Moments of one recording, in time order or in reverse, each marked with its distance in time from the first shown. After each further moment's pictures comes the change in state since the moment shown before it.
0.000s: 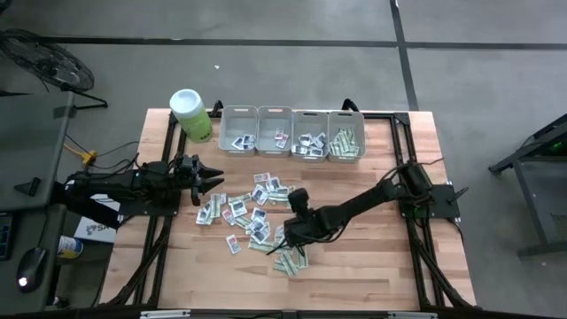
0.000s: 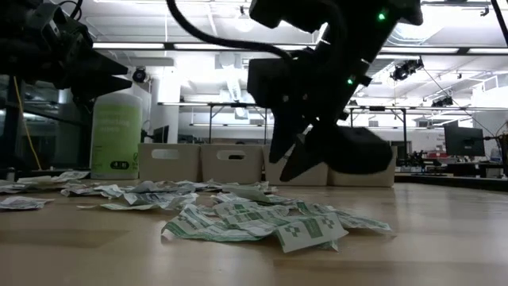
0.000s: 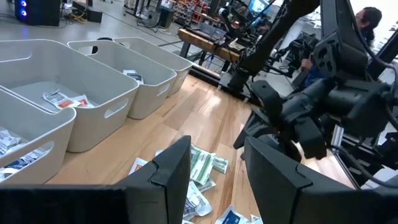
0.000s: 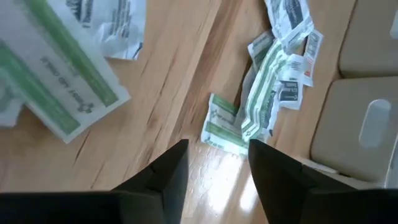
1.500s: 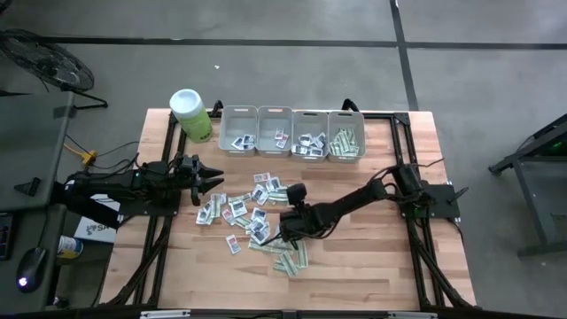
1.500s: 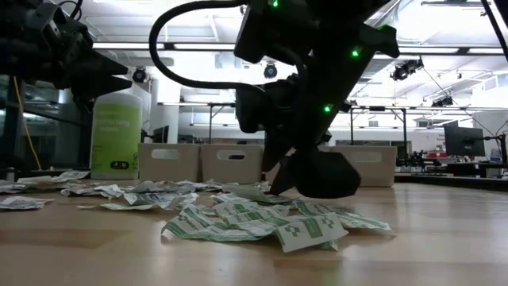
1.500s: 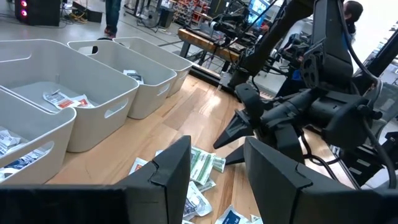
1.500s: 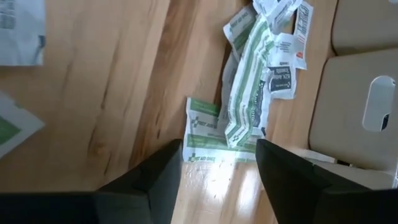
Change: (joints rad) left arm 0.000 0.000 0.000 0.000 0.000 0.000; right arm -0.069 0.098 0.002 0.037 0.071 0.046
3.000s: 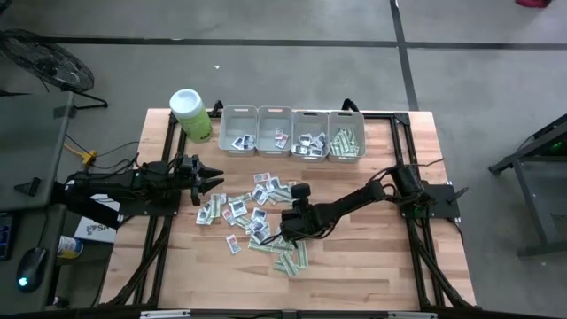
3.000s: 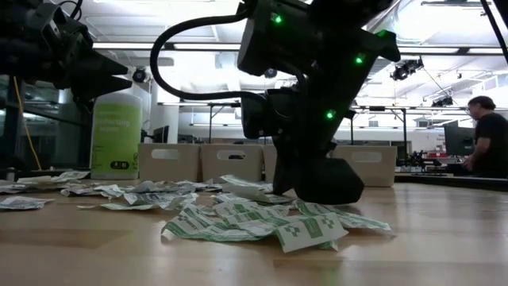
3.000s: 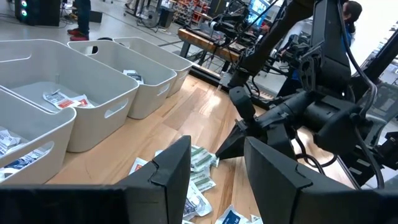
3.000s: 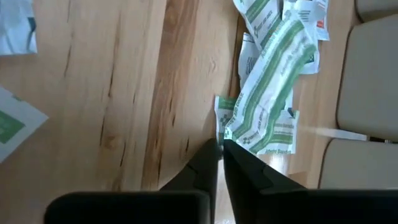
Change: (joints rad) left arm 0.000 0.000 0.000 0.000 0.000 0.000; right arm 0.012 0.004 -0.004 -0.044 -0.072 0.183
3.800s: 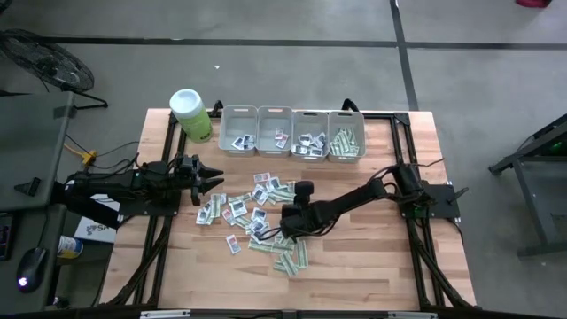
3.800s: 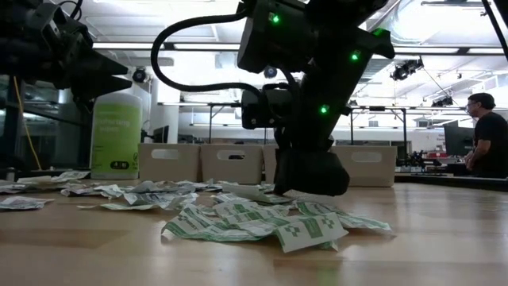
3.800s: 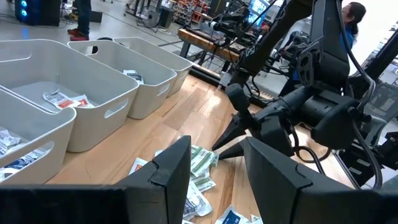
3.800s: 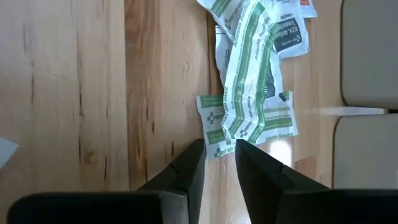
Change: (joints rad) left arm 0.000 0.000 0.000 0.000 0.000 0.000; right arm 0.001 -0.003 0.002 -0.008 -0.041 0.169
